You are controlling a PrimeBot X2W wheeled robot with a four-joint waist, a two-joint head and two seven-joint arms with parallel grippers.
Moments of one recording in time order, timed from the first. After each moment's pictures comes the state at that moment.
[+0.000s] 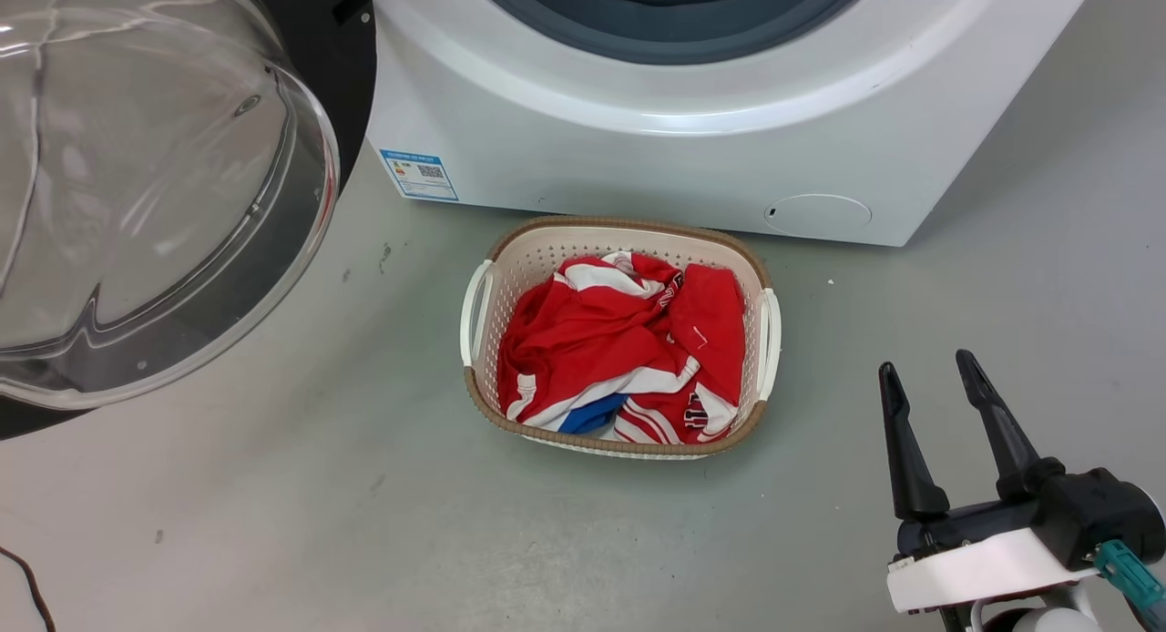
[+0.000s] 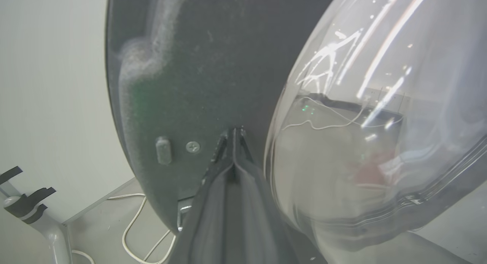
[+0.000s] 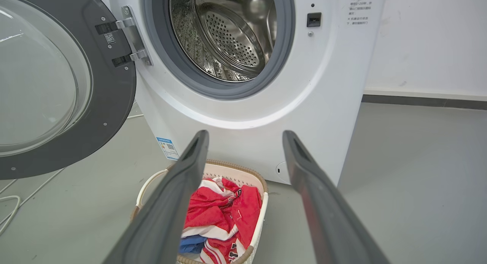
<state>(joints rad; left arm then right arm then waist) -0.42 0.37 0.58 0.56 -0.15 -0.01 -0.26 -0.01 -0.05 0.04 0.00 0.09 0.13 -0.26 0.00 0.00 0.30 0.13</state>
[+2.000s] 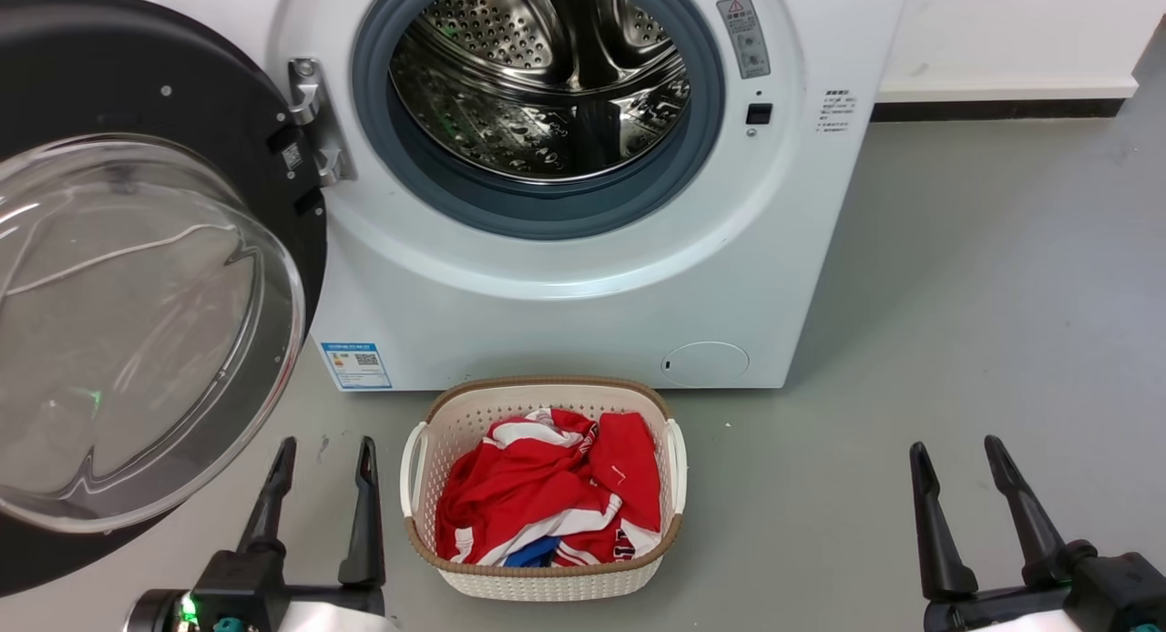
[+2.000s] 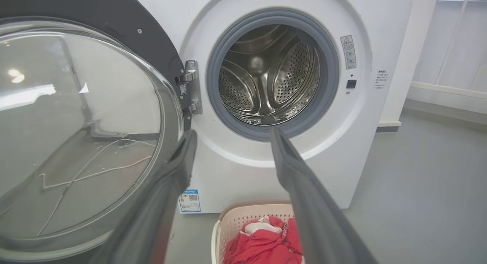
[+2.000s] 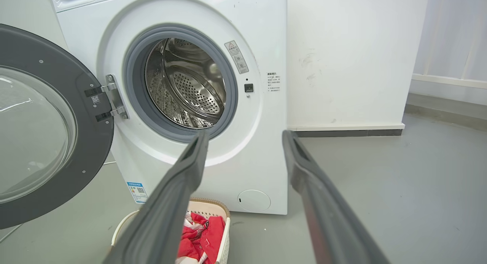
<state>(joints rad) 0.10 0.05 0.01 -0.02 -0.06 -0.03 -0.26 0.15 -0.05 0.00 -0.05 0.13 0.13 -0.26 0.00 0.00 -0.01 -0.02</state>
